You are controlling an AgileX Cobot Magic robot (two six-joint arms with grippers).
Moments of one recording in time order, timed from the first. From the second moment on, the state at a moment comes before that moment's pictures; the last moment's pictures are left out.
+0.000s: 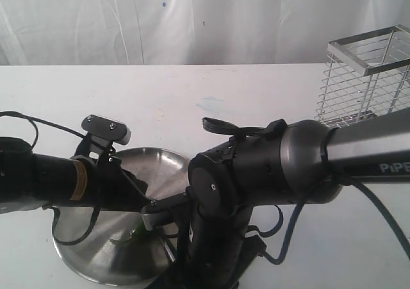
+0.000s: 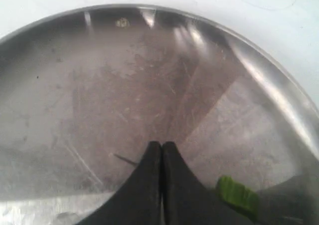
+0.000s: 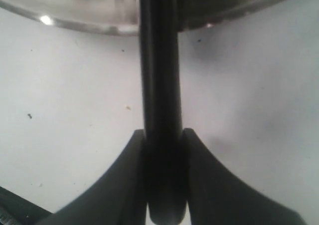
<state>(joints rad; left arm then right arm) -0.42 1.66 -0.63 0.85 -0.22 -0.90 0.94 1.84 -1.03 0.29 0.80 0.18</state>
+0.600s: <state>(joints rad) -0.42 1.74 -0.57 0.71 -0.45 -0.77 0.94 1.84 -1.03 0.33 0.81 0.20</state>
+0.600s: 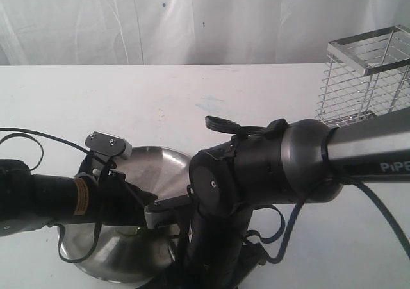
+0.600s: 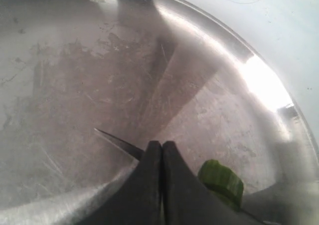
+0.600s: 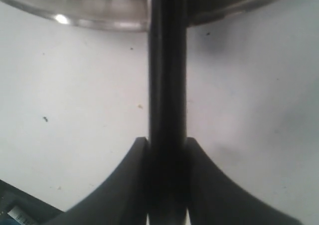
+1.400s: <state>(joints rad) -0.41 1.79 -0.57 0.68 -0.57 -0.72 0.94 1.84 -1.03 0.33 0.81 0.22</state>
